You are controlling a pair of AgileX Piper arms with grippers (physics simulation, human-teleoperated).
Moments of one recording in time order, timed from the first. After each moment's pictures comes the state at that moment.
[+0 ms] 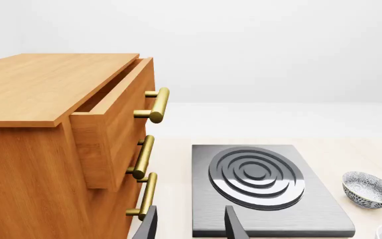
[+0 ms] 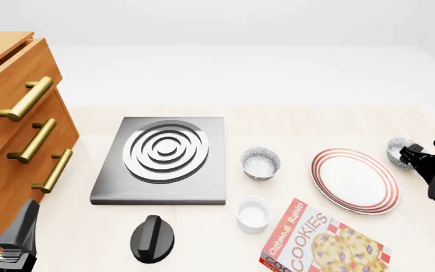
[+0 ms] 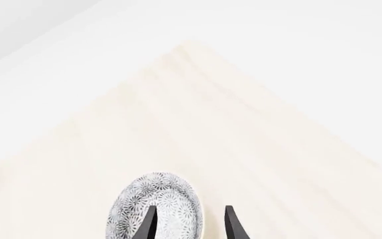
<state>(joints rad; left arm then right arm) 0.00 0.01 0.00 0.00 0.00 -0.50 2.10 -0.93 -0.65 0.27</state>
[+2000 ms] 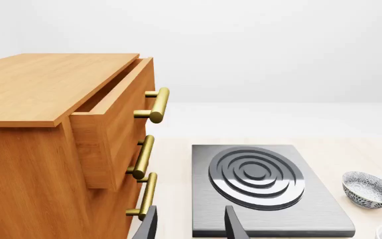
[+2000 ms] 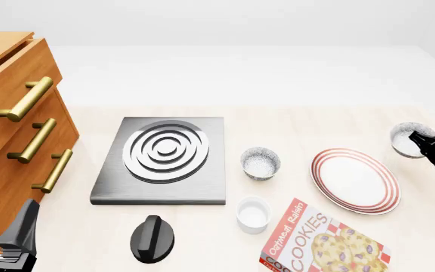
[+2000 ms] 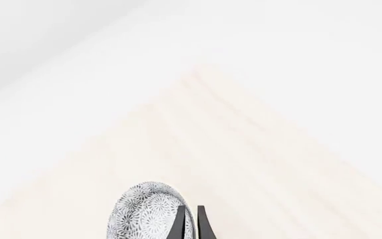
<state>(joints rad) 0.00 0.01 0.00 0.00 0.00 -0.48 1.90 -0.87 -0.57 0.30</state>
